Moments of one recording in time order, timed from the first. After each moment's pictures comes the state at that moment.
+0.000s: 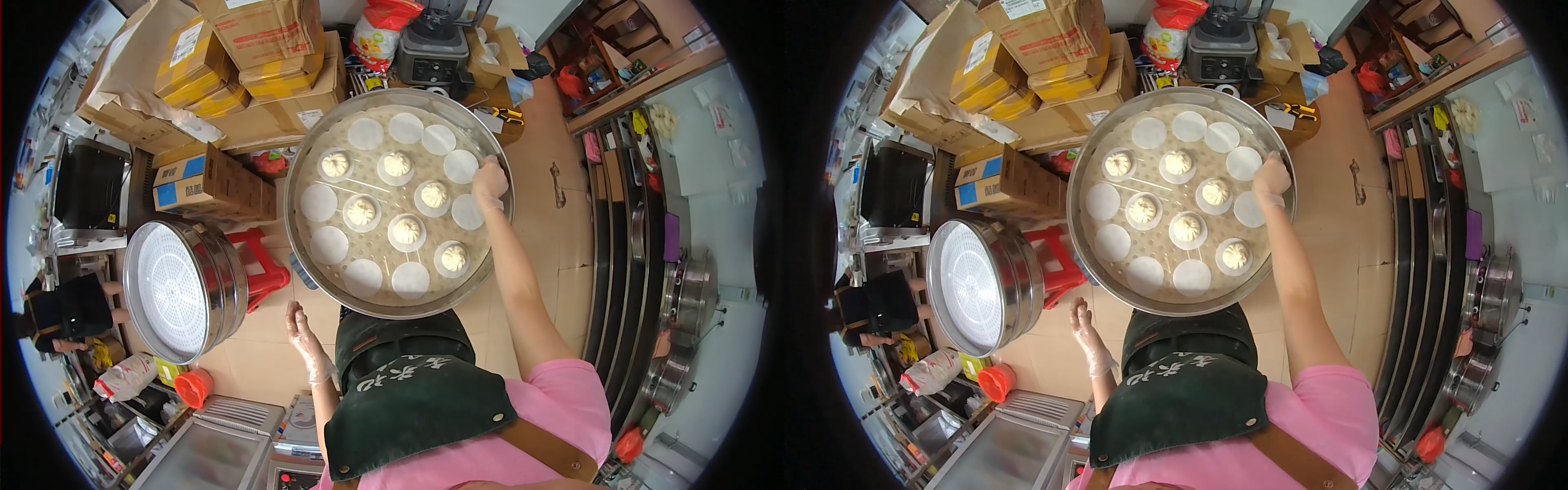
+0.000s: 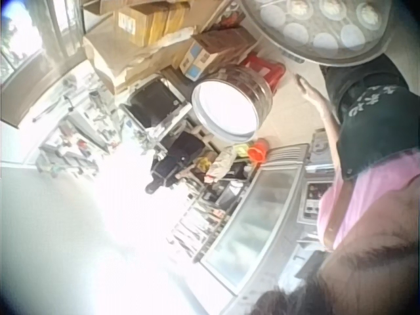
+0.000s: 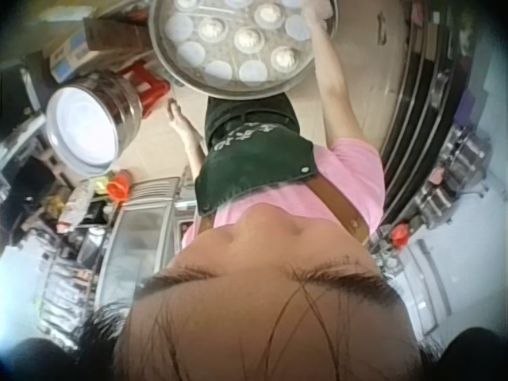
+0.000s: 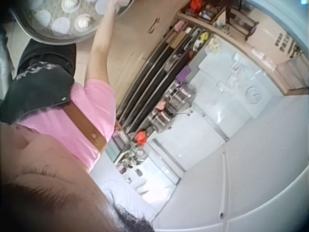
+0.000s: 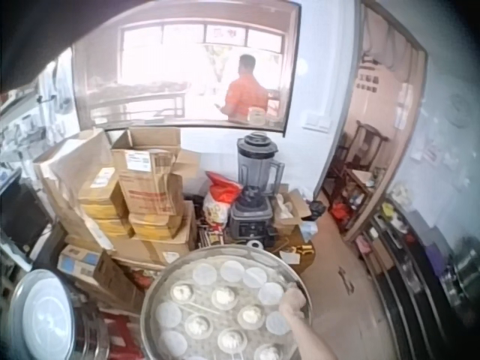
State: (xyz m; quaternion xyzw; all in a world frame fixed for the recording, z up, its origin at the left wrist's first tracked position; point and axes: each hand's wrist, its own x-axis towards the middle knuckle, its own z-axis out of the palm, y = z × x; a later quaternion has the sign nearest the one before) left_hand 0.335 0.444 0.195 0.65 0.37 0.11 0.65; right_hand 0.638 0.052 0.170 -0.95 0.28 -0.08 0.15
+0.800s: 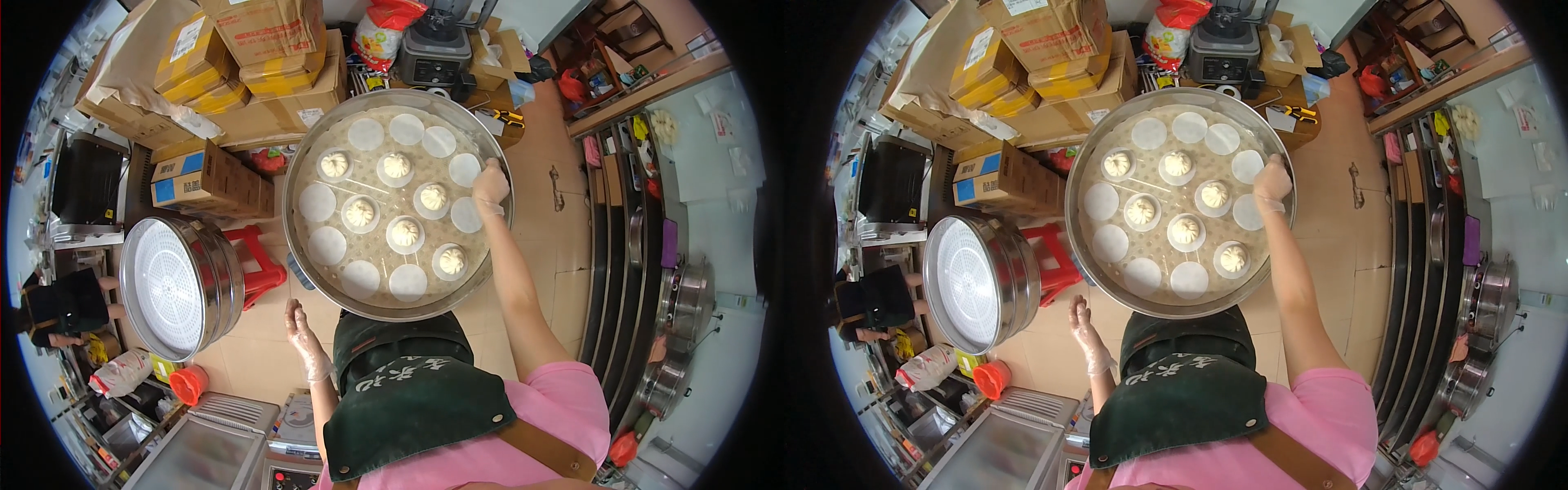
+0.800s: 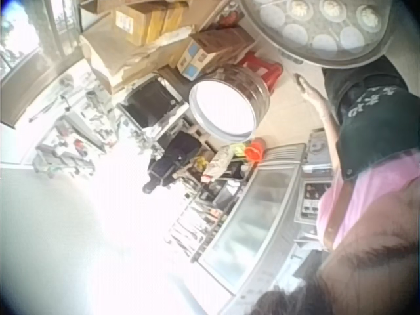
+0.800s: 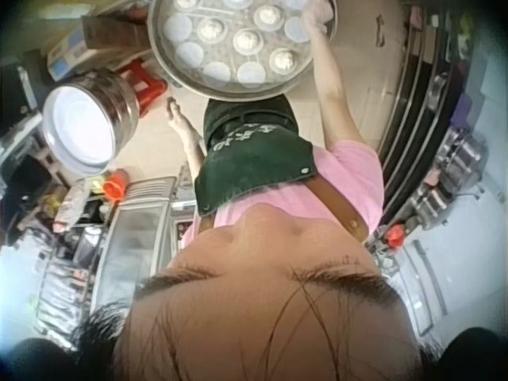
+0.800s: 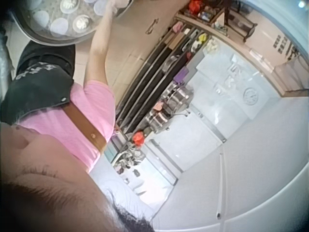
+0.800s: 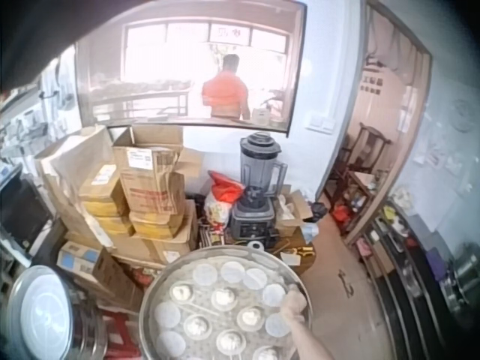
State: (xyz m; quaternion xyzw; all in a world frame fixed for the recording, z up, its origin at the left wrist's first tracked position) left_hand 0.338 0.437 0.192 0.64 0.39 0.12 0.66; right_hand 0.633 0.055 0.176 -0.96 0.25 -0.10 0.09
